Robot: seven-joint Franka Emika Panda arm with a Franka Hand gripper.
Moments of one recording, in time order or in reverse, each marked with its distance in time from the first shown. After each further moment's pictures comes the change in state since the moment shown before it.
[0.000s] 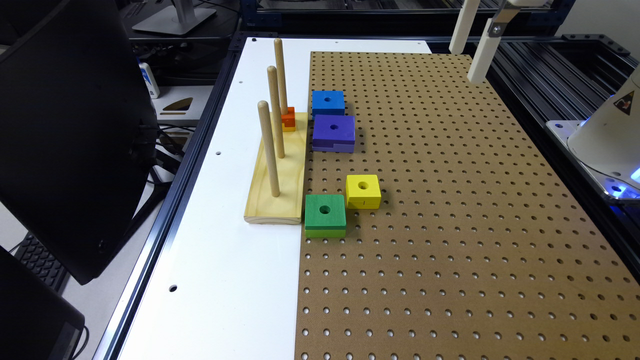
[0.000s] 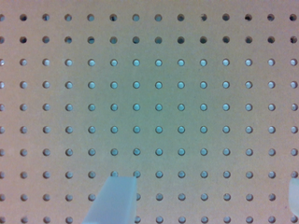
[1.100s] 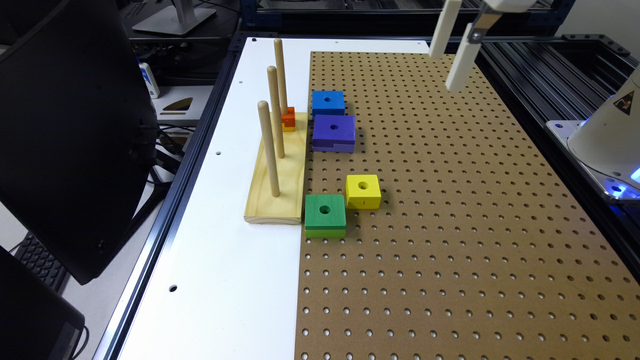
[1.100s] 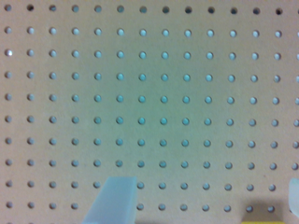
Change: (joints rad) arm 0.043 0.180 0.057 0.138 0.021 0.080 0.061
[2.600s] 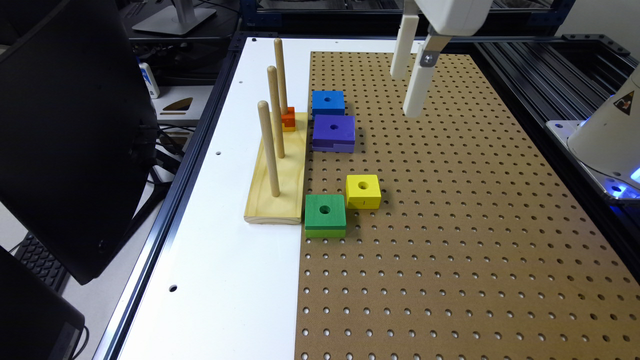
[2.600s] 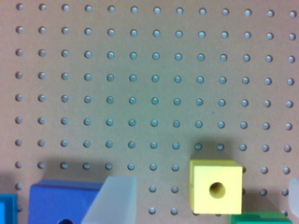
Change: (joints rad) arm 0.002 0.199 0.106 0.199 0.020 0.000 0.090
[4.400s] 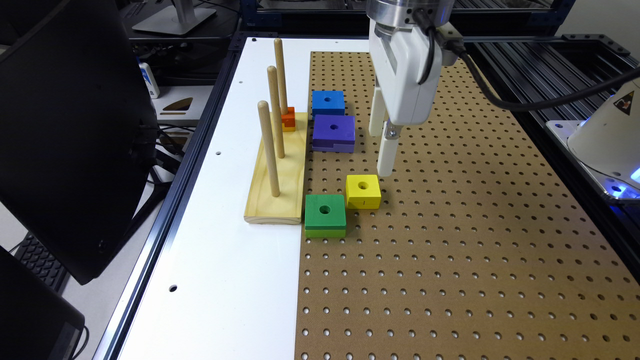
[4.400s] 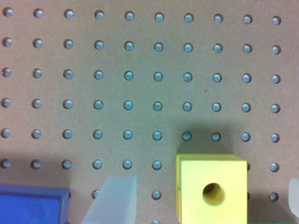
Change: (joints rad) arm -0.004 0.241 0.006 0.016 0.000 0.194 0.004
